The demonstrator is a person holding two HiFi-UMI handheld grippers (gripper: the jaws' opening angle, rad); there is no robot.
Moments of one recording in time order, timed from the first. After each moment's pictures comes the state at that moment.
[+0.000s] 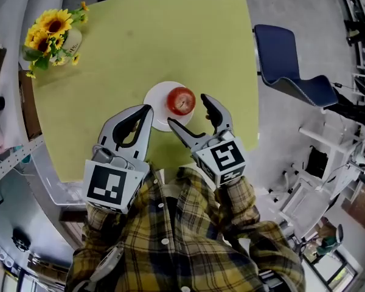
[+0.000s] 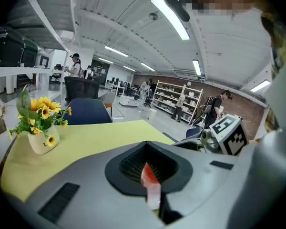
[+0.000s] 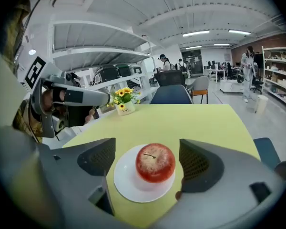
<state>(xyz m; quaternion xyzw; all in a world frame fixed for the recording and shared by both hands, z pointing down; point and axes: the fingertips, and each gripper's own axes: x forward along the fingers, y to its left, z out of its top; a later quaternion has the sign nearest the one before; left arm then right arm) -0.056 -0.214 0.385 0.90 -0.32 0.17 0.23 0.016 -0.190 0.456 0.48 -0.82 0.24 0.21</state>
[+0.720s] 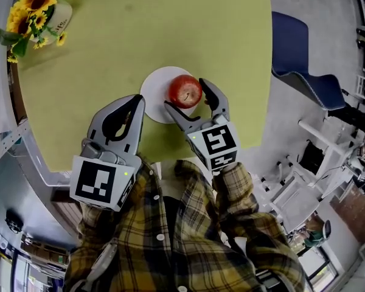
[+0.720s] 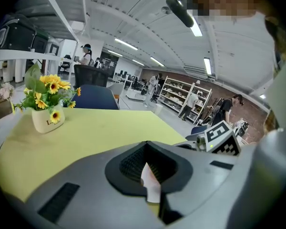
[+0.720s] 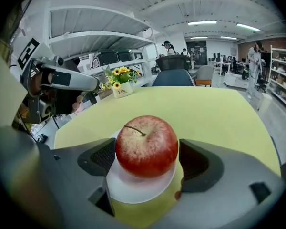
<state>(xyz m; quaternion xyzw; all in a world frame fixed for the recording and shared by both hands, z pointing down) -0.069 -0.218 0.438 0.88 -0.35 0.19 0.27 0.014 -0.198 0.533 0.45 -0.81 0.26 0.27</state>
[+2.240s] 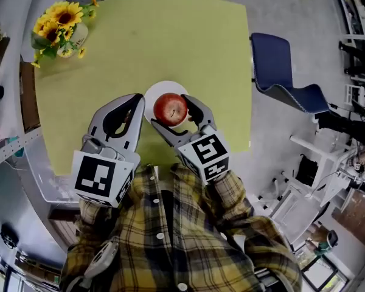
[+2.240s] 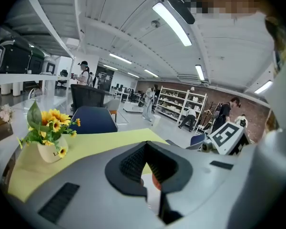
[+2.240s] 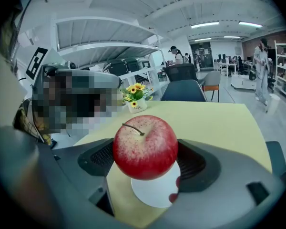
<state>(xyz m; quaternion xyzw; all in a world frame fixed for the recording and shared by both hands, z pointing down) -0.076 -0.227 0.355 0.90 -0.35 0.14 0.21 -0.029 -0.188 0.449 0.42 -0.83 0.27 0.24</state>
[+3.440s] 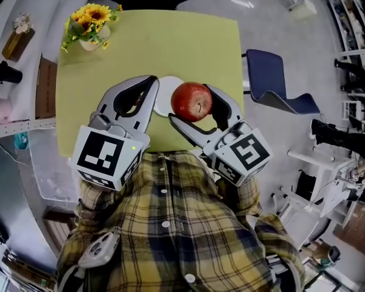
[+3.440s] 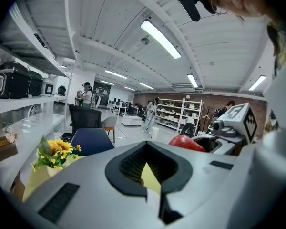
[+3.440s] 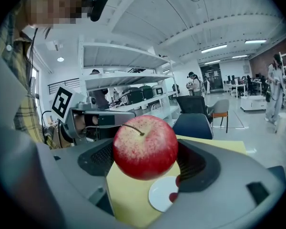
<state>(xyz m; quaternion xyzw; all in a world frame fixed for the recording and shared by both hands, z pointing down) -0.076 -0.179 0.237 0.92 -0.36 0.08 0.14 -0.022 -0.145 0.264 0.40 -0.89 0.17 0.13</state>
